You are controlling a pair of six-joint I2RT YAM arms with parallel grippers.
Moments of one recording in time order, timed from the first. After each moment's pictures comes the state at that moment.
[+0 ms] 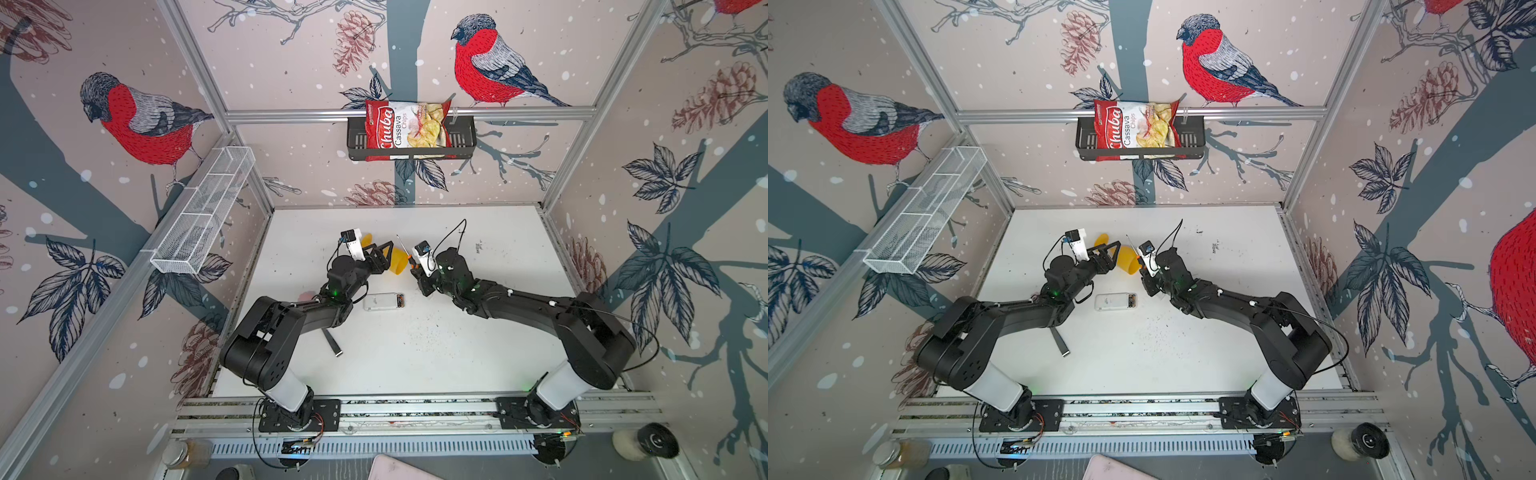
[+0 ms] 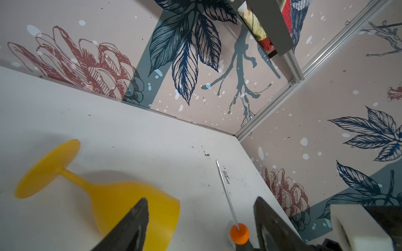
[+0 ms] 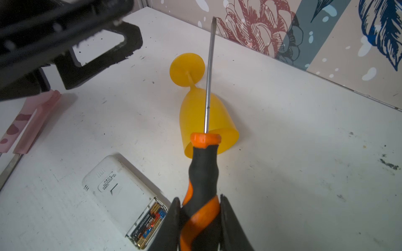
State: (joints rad) left arm -0.44 1.60 0.62 0.94 0.15 -0.65; right arm 0.78 1.62 0.90 0.20 0.02 -0.02
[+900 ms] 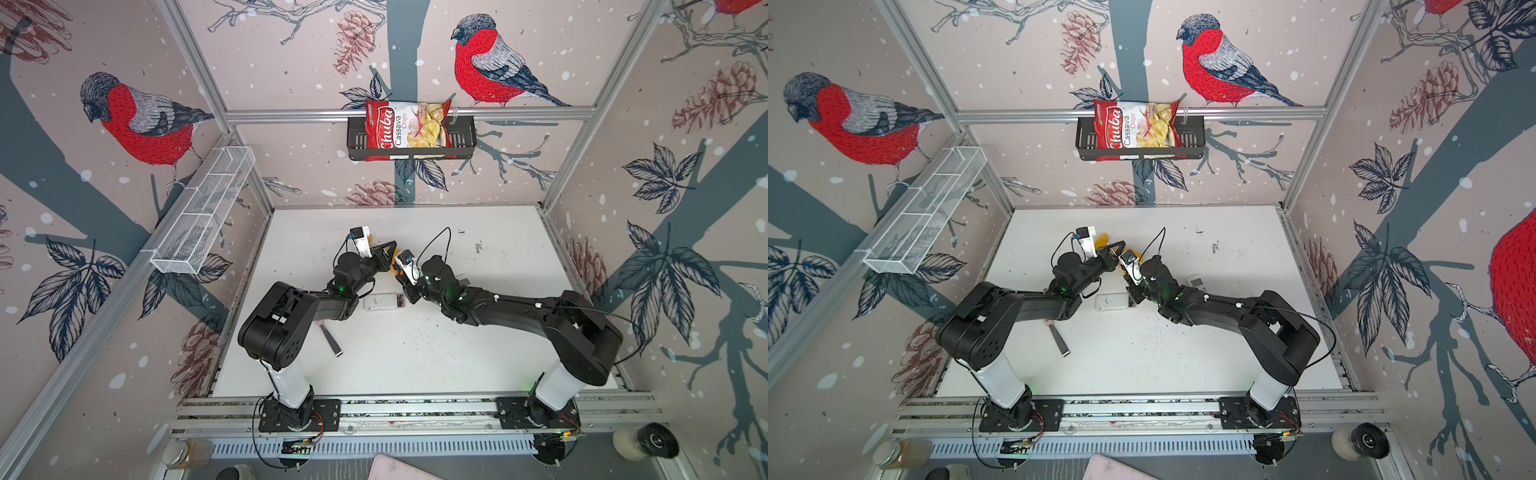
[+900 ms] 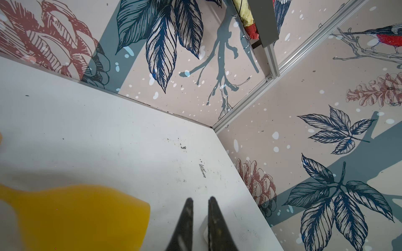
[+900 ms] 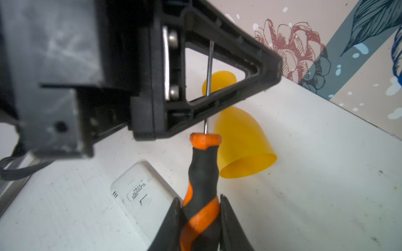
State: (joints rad) left arm -0.44 1.74 0.70 1.06 0.29 -0.79; right arm 0.90 1.67 0.91 0.30 0.08 -0.08
